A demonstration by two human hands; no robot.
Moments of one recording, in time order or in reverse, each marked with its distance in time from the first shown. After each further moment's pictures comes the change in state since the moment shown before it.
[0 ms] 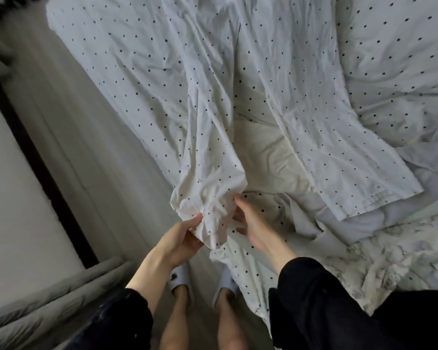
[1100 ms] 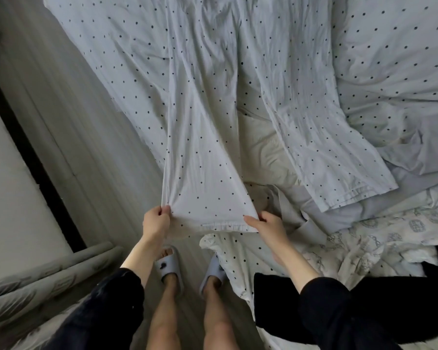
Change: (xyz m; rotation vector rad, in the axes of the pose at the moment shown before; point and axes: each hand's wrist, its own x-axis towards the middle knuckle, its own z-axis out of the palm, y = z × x) left_hand 0.021 -0.008 -0.043 0.771 0.720 0.317; right_hand -0.065 0.012 -0.046 -0.344 0.230 -0.133
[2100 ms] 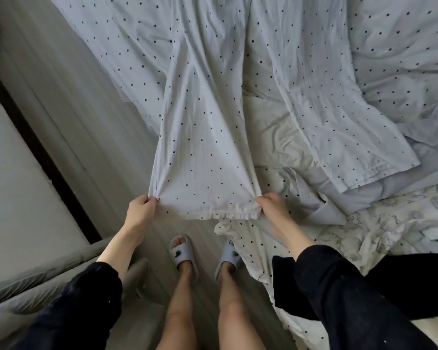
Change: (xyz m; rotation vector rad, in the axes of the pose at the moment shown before) left_hand 0.016 -0.011 -0.073 0.052 -0.050 0.048; right_hand 0.017 -0.002 0.040 -0.009 0.095 0.094
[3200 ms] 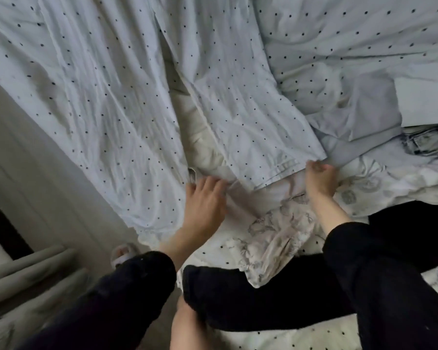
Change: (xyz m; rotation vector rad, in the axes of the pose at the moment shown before) left_hand -0.127 0.105 0.300 0.715 -0.019 1.041; right_hand 0.094 0.029 -0.283 0.002 0.659 0.005
